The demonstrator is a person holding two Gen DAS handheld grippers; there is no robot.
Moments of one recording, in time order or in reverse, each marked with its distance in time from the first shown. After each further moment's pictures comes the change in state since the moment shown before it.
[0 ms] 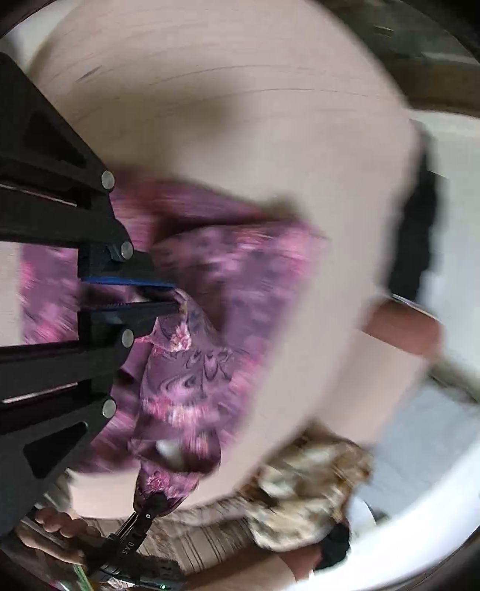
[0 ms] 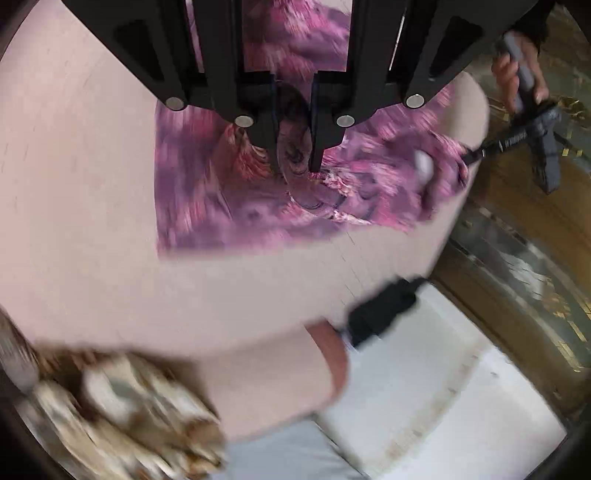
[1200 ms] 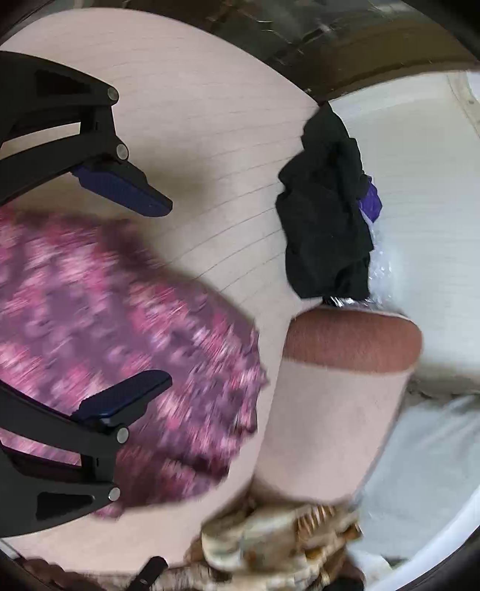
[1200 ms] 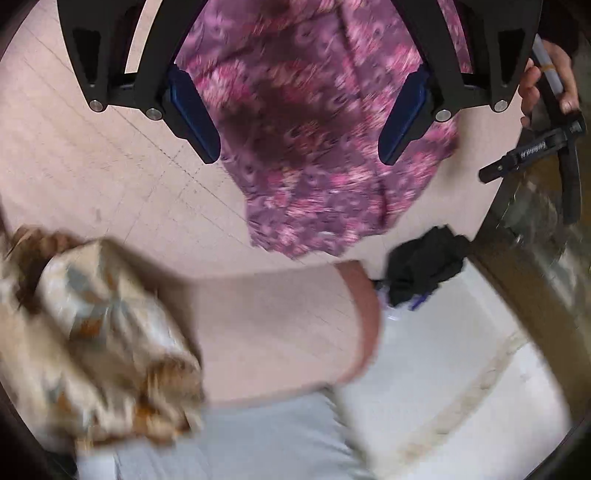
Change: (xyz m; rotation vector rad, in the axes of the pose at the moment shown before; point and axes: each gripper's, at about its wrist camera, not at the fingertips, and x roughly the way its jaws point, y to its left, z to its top) left arm 0.105 -0.094 0.247 0.181 -0.111 0.266; right arm 0.092 -0.005 0.239 -0.045 -0.031 -0.057
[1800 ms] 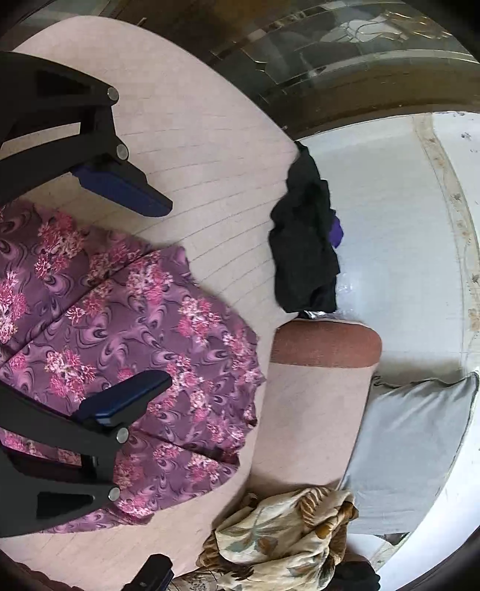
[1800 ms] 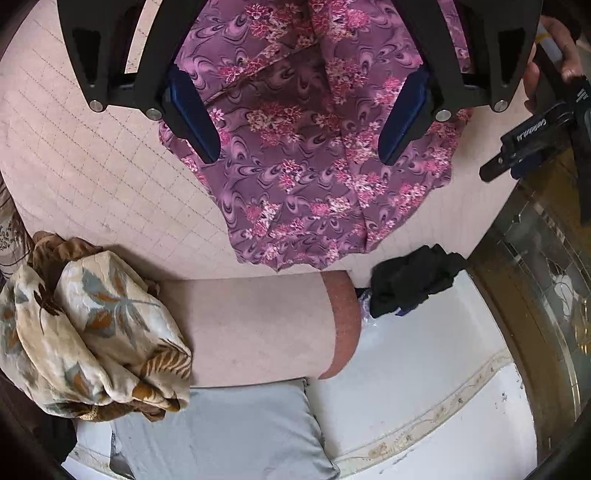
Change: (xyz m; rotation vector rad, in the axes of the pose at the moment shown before) left arm -0.102 -0.009 -0.103 -0.005 -0.227 0.082; right arm -0.075 0.076 -0.098 -0.167 -0.177 -0.080
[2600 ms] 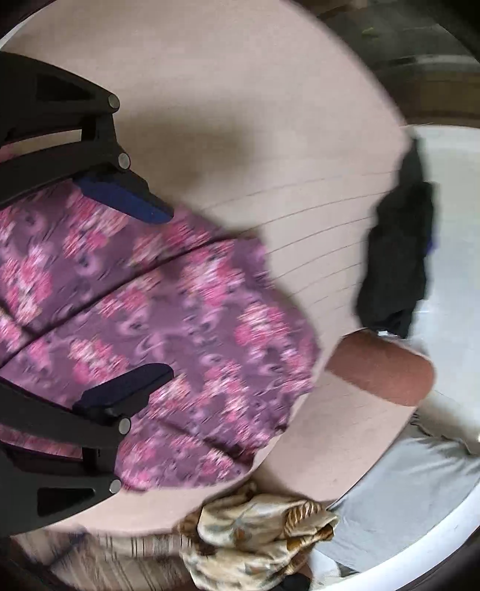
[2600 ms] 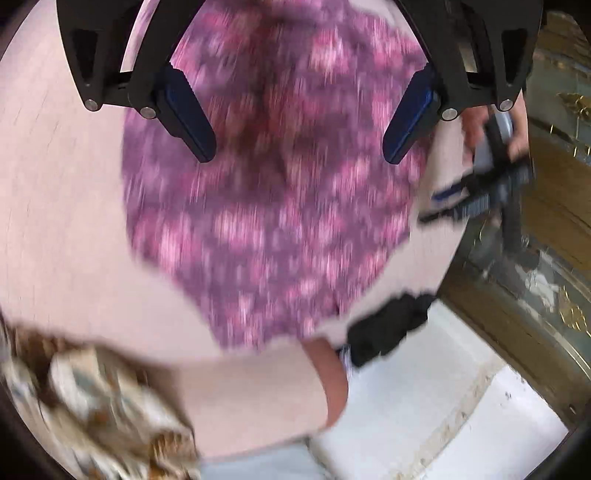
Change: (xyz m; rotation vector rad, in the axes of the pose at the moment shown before) left arm 0.060 0.047 -0.018 -0.223 0.255 -0.148; right arm 0.003 -0.026 -0.020 0.145 0.181 0.166
